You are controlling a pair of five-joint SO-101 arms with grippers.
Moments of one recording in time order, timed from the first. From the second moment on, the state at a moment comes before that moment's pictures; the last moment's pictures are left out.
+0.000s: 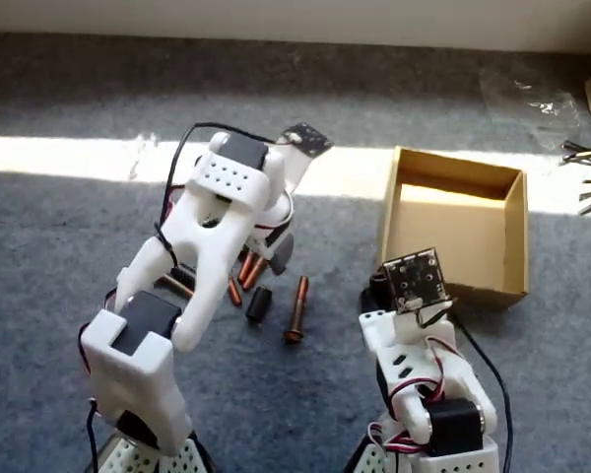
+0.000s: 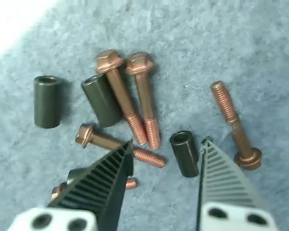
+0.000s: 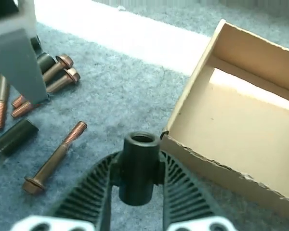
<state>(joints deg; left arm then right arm) 17.5 16.7 -6.2 87.3 -10.9 -12.0 -104.2 80.7 65.7 11.6</state>
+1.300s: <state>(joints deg) 16.3 31.0 -8.3 71.9 -7.5 -12.0 -104.3 84.2 65.7 11.6</state>
